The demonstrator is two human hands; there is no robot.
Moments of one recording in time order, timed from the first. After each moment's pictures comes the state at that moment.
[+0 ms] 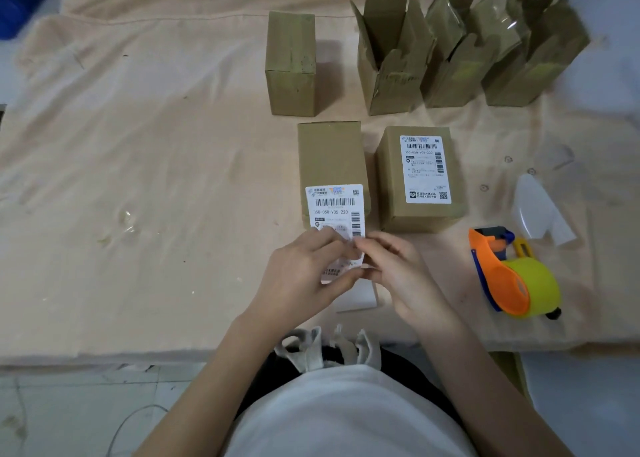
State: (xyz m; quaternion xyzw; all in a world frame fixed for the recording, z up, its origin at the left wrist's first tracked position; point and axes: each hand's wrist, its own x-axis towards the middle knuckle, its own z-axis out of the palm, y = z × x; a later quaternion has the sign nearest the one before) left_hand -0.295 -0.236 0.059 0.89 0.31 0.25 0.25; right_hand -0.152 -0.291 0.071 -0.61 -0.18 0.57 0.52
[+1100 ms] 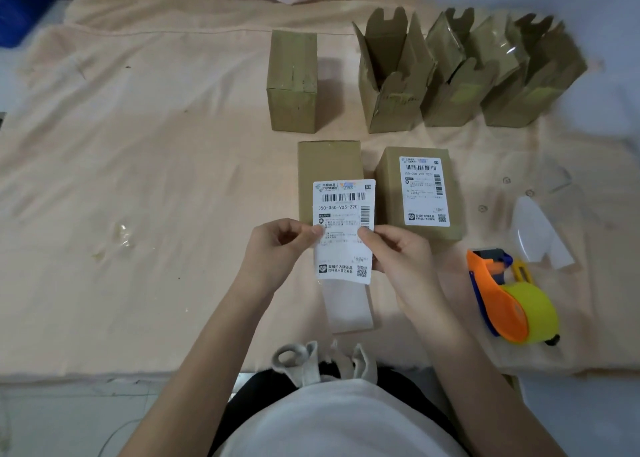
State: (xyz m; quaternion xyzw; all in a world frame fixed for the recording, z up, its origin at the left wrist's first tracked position) left_hand -0.284 -0.190 0.076 0.50 0.54 0.28 0.62; right_hand -0.133 -0.260 0.072 -0.68 -0.24 0.47 0.52
